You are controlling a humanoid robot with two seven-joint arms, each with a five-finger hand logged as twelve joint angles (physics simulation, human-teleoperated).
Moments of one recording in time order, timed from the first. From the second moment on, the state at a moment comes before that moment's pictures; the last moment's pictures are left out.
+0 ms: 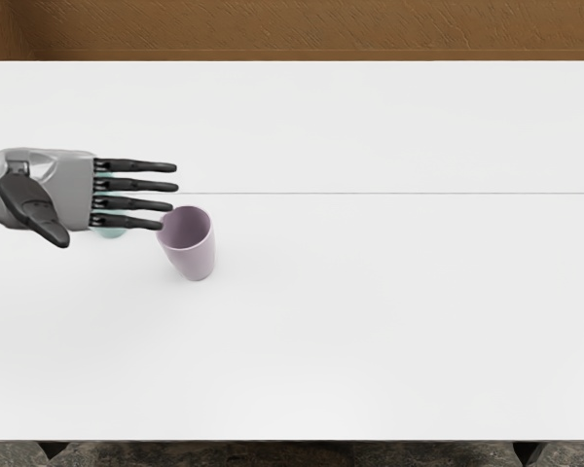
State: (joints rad) left arm -1.09 1.16 -0.31 -1.54 -0.51 -0.61 0.61; right arm 0.01 0.00 0.33 0.21 0.06 -0.04 -0.11
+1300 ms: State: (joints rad) left arm -1.34 0.66 -0.17 -1.55 0.73 -0.37 0.61; right arm 0.03 0.00 0.32 0.21 0.06 -0.03 -0.11
